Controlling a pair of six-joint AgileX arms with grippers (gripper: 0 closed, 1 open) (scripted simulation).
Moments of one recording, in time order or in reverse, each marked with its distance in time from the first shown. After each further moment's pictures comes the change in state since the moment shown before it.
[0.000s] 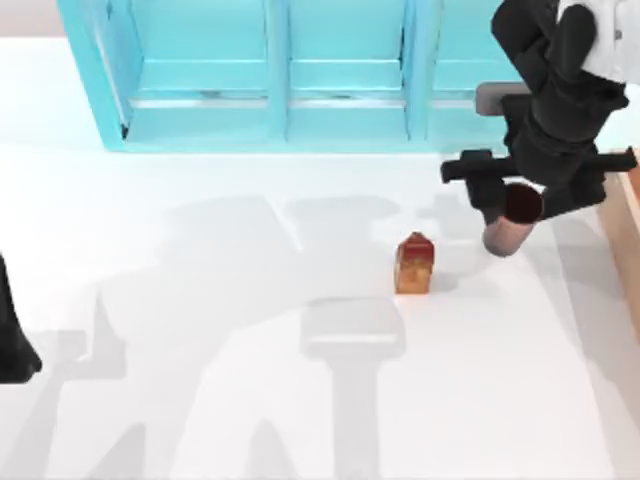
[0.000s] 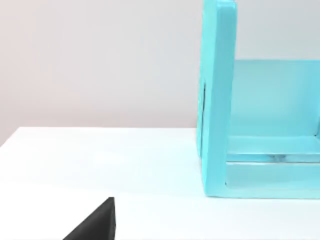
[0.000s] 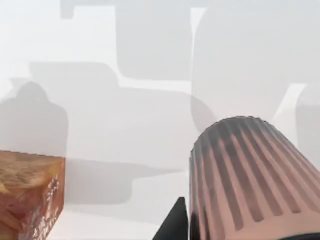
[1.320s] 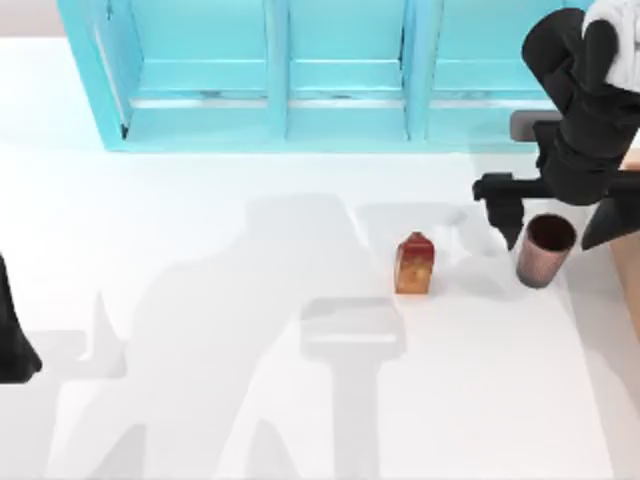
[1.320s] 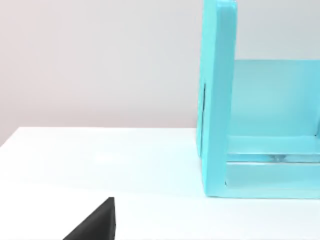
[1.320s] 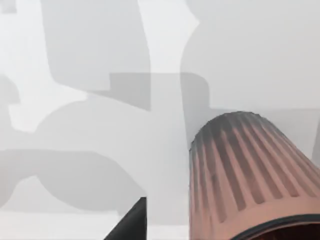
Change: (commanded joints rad) left arm 0.000 0.000 0.000 0.000 0.000 0.000; right arm -0.066 0.025 -0.037 -0.045 0.002 0.020
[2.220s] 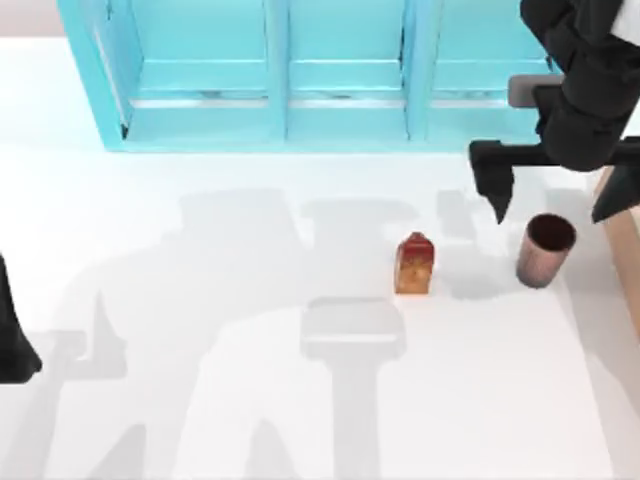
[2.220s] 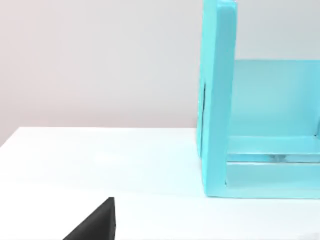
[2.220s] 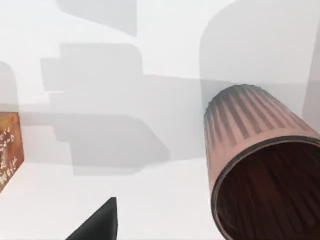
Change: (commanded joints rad) left arm 0.000 0.000 0.000 0.000 0.000 0.000; right arm 0.021 -0.019 0.146 -0.161 -0.007 0.004
